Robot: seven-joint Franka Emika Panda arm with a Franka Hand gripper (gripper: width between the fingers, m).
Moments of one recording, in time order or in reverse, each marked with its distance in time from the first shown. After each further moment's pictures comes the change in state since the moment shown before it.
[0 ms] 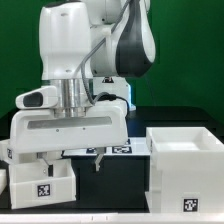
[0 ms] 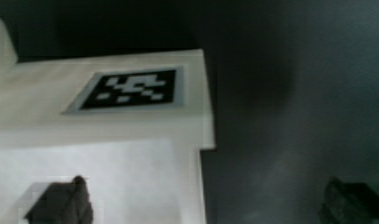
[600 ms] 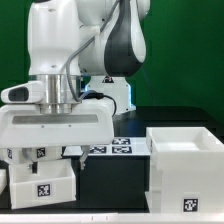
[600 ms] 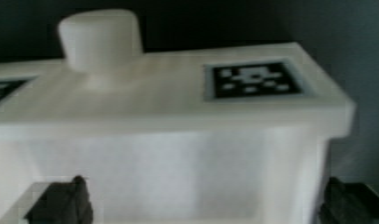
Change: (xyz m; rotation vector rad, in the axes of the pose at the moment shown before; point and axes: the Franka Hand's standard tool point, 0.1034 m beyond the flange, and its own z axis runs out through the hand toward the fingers) arm 0.000 0.022 -0.006 -0.031 0.014 -0.018
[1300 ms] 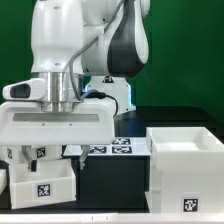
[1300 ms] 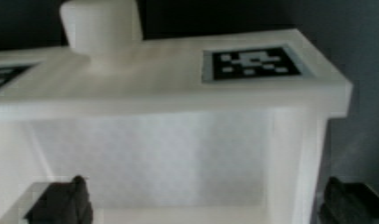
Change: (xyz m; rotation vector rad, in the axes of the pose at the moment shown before) arm 0.002 0.007 -0.003 -0.023 0.014 0.009
